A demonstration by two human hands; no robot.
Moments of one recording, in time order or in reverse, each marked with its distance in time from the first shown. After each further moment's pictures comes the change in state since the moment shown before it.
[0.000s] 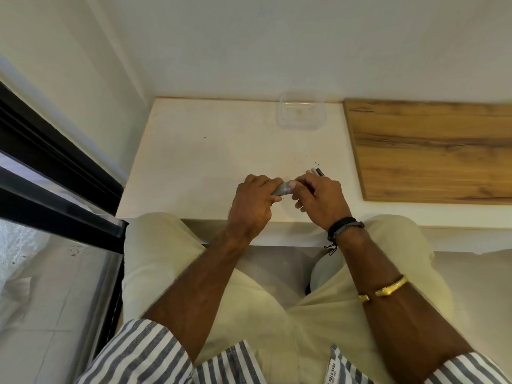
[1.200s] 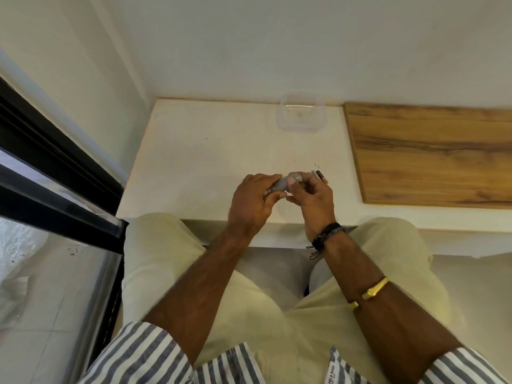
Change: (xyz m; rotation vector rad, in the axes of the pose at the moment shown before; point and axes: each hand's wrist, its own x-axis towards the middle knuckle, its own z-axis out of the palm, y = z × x) left_hand -0.002 0.001 -0.003 -0.301 0.202 -0.035; right_hand -0.006 -0.013 0.030 0.795 0.171 0.269
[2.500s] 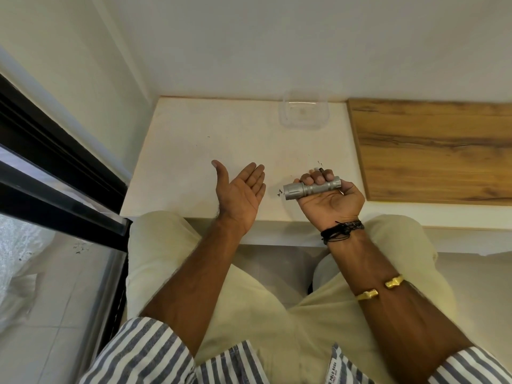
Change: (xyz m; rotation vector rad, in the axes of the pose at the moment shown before) left_hand 0.008 -0.007 -0.011 -1.514 0.015 -0.736; right_hand 0.008 -0.014 -0.014 1.253 -0.048 0.349
